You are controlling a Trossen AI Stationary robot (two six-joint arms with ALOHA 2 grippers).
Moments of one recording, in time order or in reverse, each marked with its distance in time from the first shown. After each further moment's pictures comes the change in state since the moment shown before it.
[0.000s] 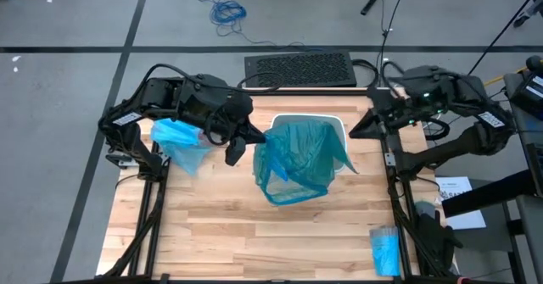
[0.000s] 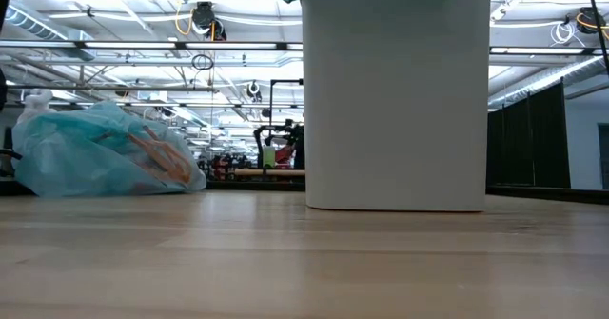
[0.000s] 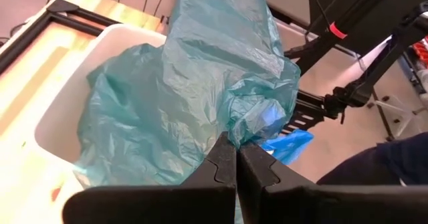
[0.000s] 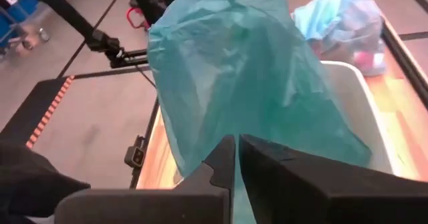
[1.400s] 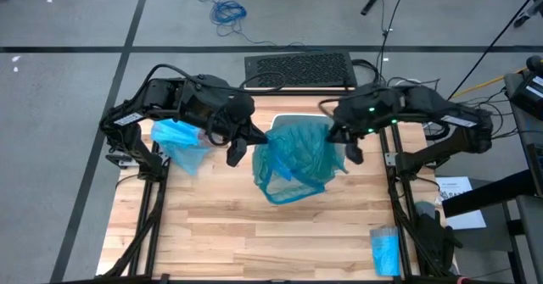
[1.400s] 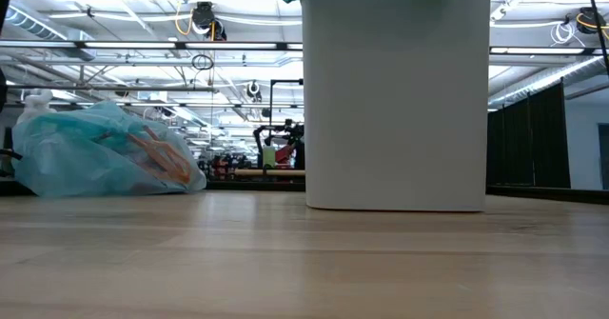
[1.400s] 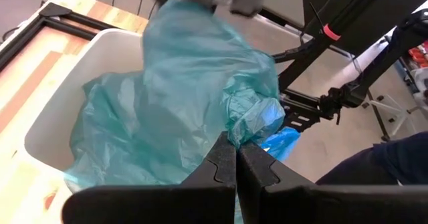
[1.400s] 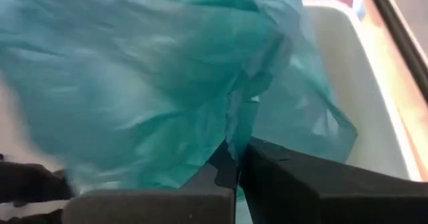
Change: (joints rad) left arm -0.001 0.006 -0.001 0.023 0.011 0.009; right arm -0.010 0.125 -0.151 0.063 0.119 -0.021
